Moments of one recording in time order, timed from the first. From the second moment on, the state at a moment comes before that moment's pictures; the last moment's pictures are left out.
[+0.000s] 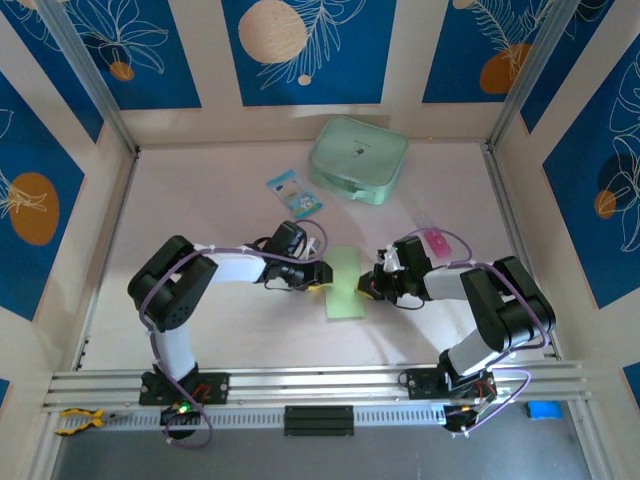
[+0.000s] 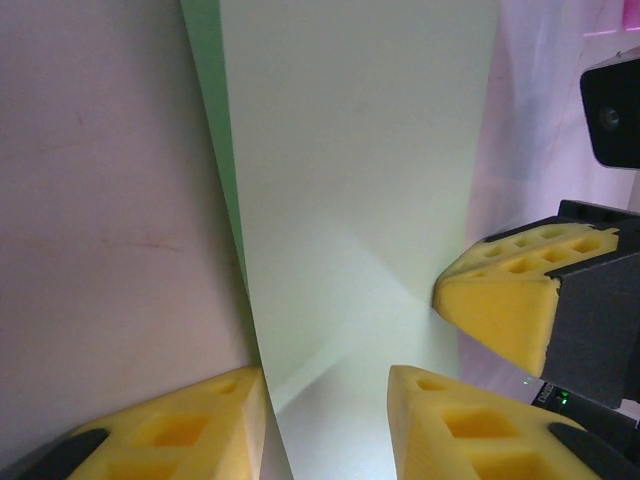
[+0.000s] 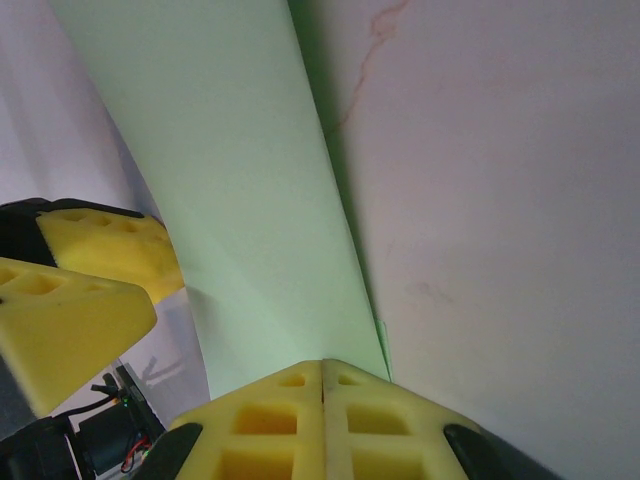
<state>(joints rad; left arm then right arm) -0.70 1.84 0.91 0.00 0.56 -0.81 0.34 1.55 0.45 0.10 -0.68 0.79</state>
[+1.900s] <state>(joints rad) -0.69 1.77 0.89 0.00 0.55 -0.87 0.96 1.08 0.42 -0.08 0.06 0.35</state>
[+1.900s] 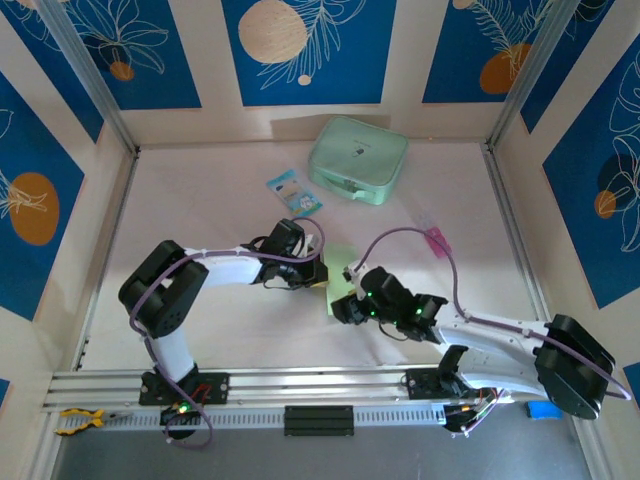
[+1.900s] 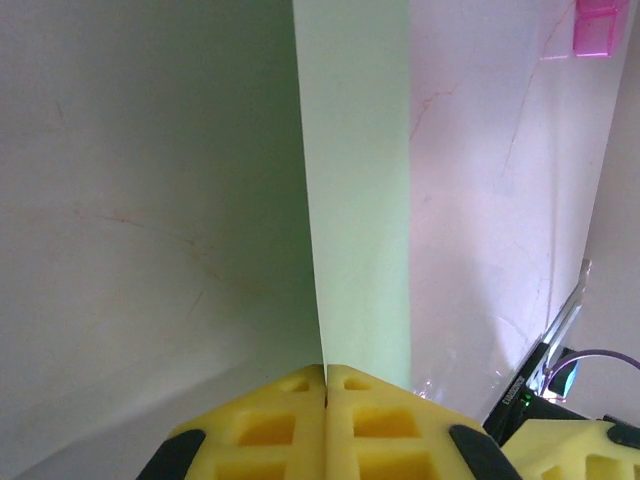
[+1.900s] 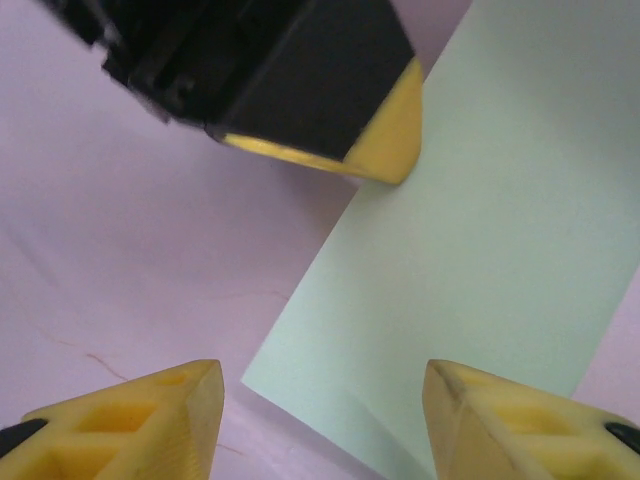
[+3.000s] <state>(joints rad) -0.68 1.74 0.88 0.01 0.58 -0.91 1.36 1.46 0.41 0.14 0.70 0.03</state>
